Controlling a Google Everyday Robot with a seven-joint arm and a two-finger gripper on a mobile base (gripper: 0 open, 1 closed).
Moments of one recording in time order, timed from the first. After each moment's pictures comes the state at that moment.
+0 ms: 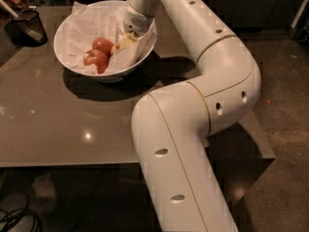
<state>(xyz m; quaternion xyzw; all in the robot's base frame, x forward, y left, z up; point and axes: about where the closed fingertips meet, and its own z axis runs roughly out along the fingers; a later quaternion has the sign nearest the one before) 0.729 0.076 0.865 -0.67 0.71 0.16 0.15</state>
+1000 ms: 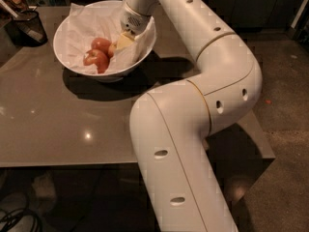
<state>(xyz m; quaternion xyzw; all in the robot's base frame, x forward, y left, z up) 0.743 0.085 0.870 -0.66 0.72 0.15 0.18</state>
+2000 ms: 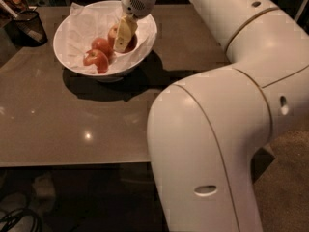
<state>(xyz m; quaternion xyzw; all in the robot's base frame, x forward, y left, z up) 0.711 0.073 0.938 -0.65 0.71 0.10 0.23</state>
